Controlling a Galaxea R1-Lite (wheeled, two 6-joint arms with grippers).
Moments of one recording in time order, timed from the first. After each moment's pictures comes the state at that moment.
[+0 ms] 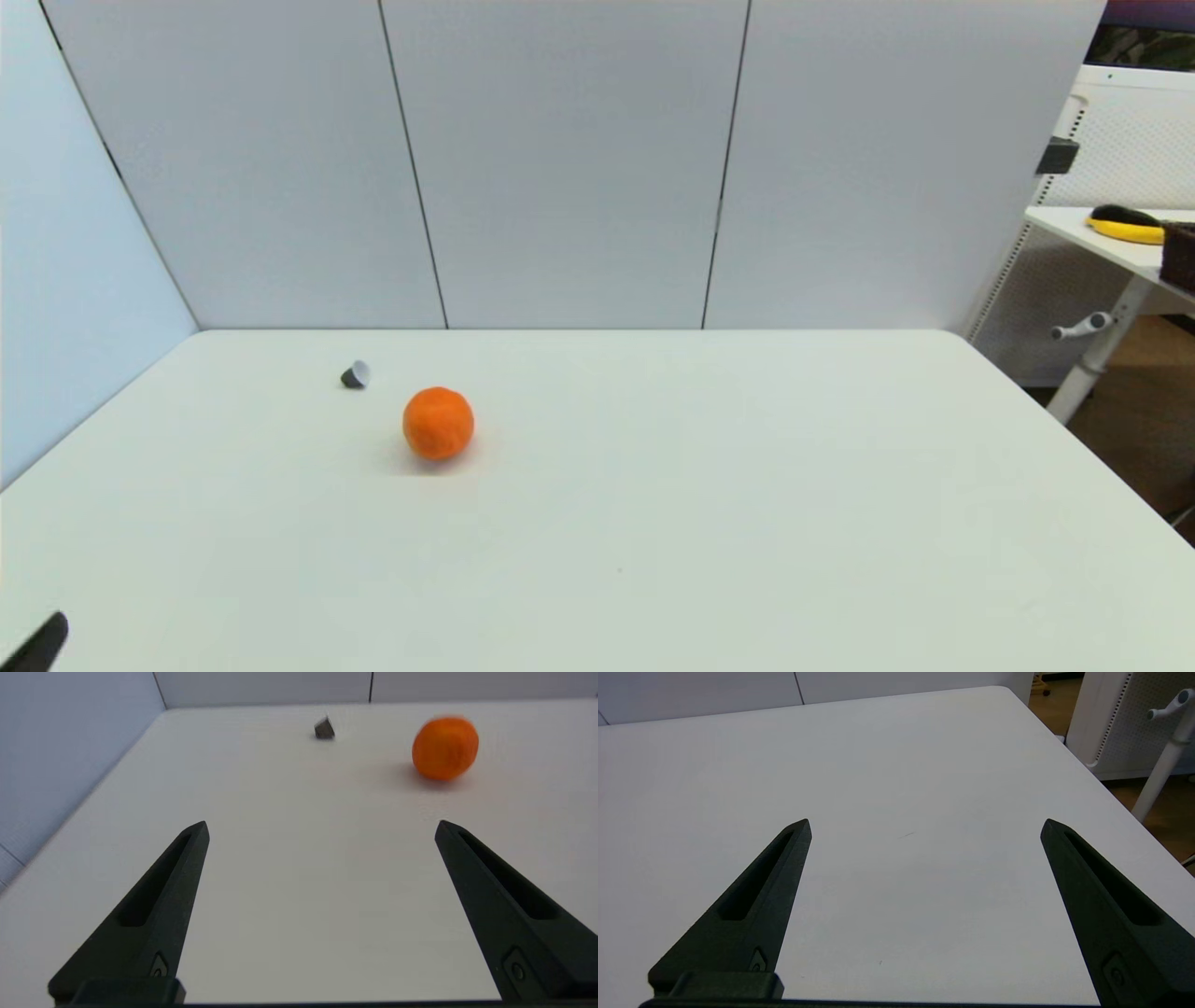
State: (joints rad) left arm 0.00 0.37 -0.24 -0.06 0.05 0.06; right arm 0.00 0.00 0.00 0.00 -0.05 0.08
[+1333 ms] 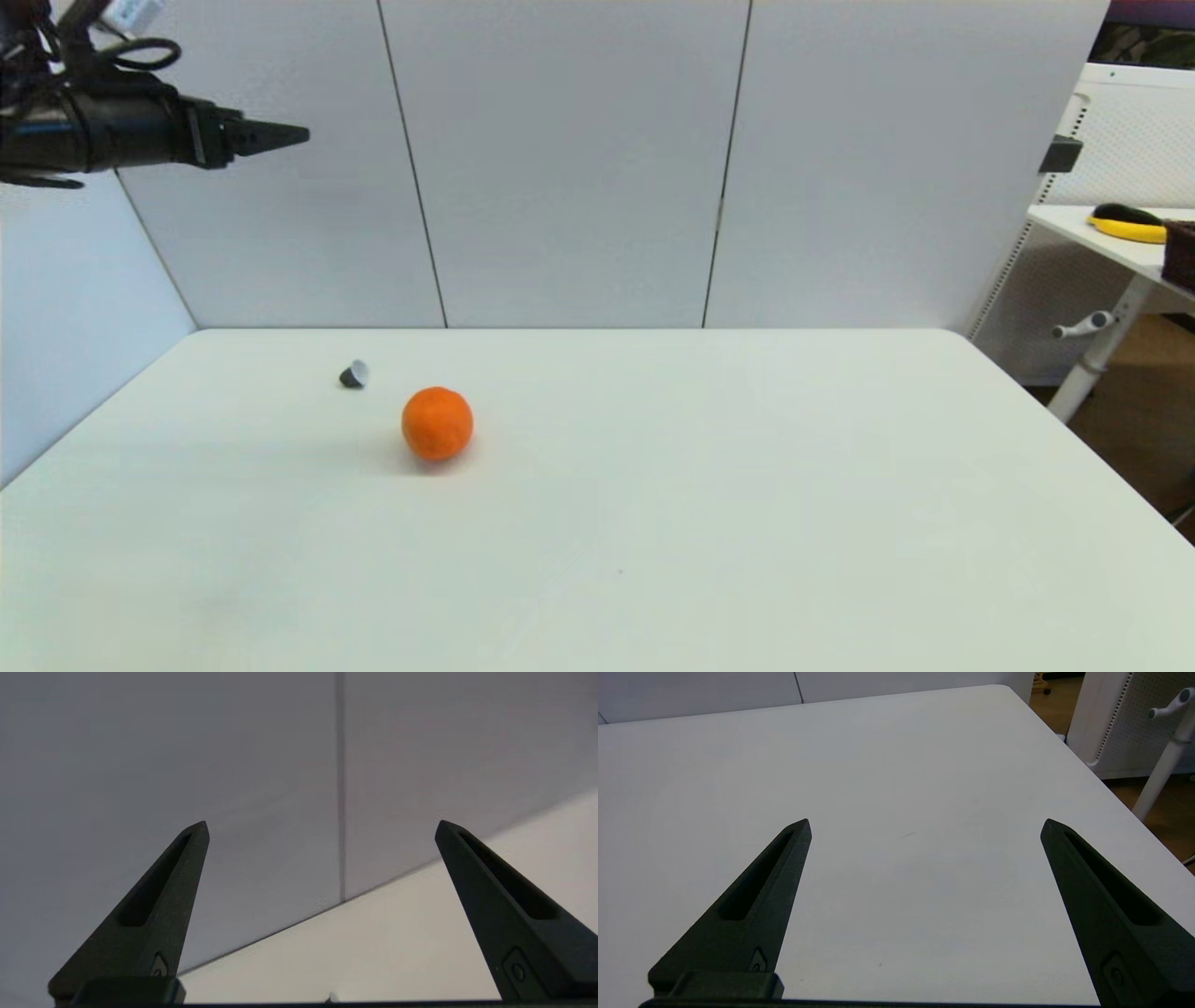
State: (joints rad) left arm 0.21 1.94 -1.89 0.07 -0.71 0.23; right arm 0.00 0.00 0.00 0.00 -0.05 0.08
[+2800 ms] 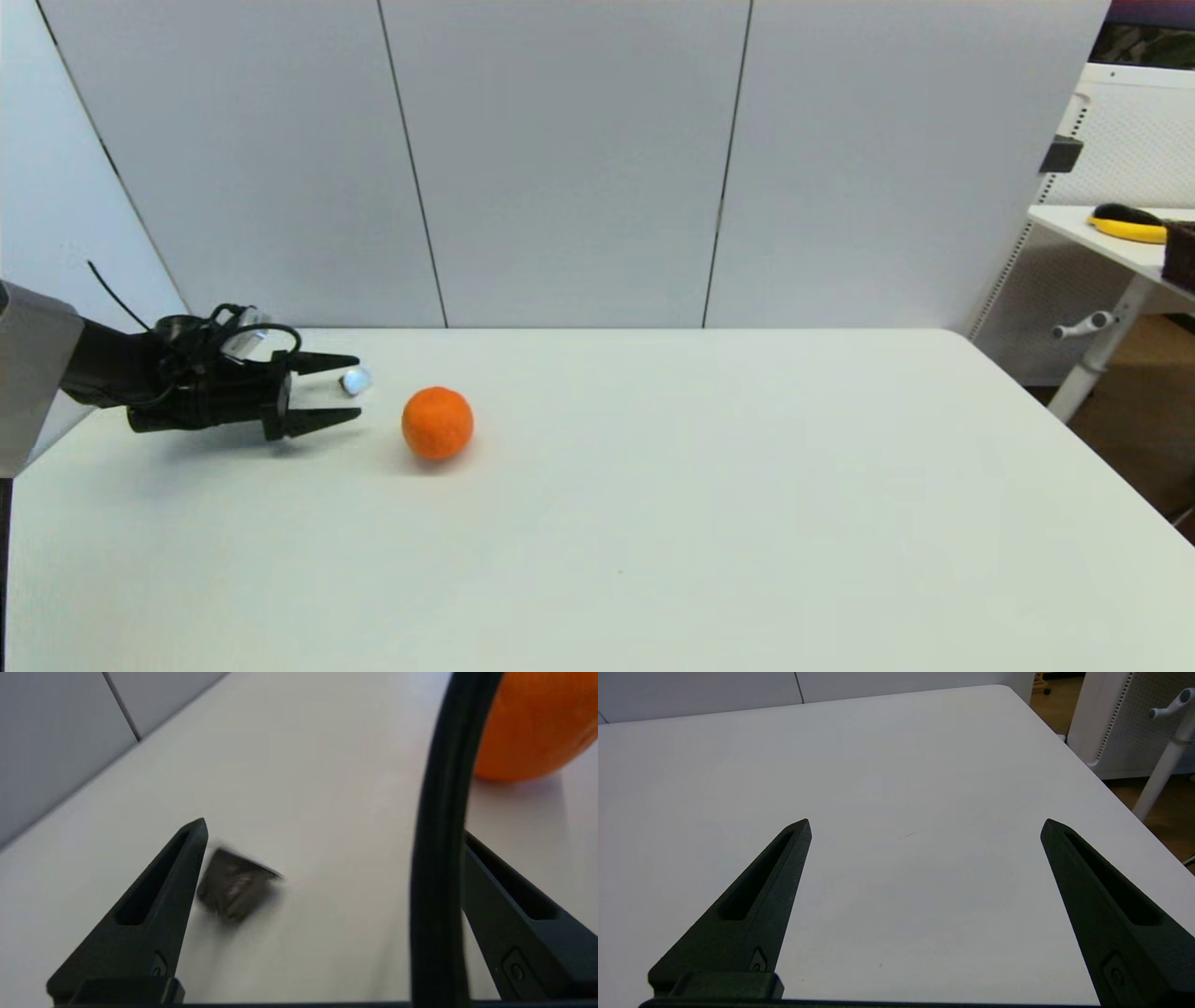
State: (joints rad) left arm 0.31 2.42 -1.64 0.30 -1.37 1.18; right arm 0.00 0.00 0.00 0.00 -0.05 0.08
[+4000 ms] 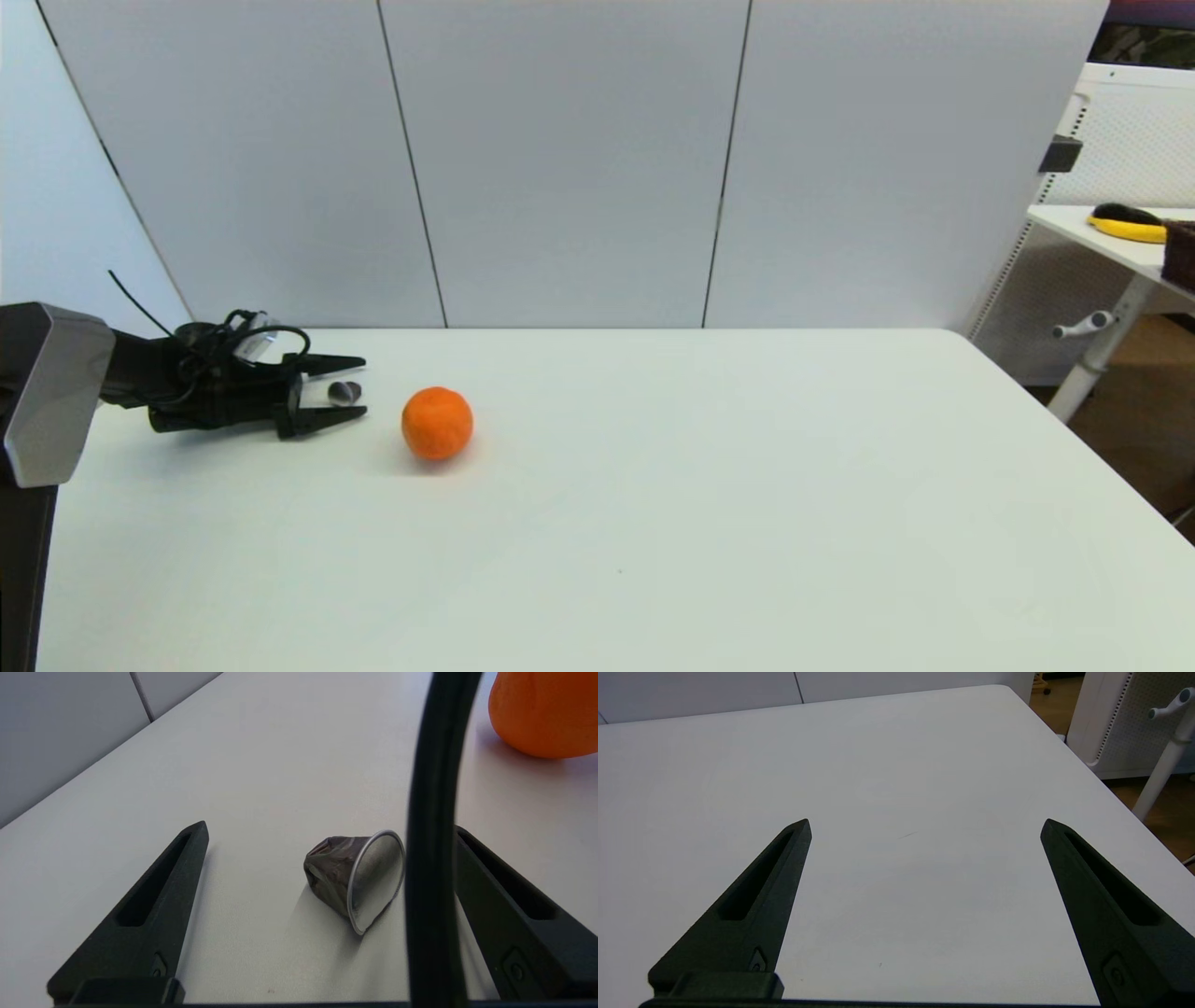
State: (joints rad) left arm 0.31 2.56 -1.83 0.39 -1.40 1.20; right arm 0.00 0.00 0.00 0.00 -0.05 0.08
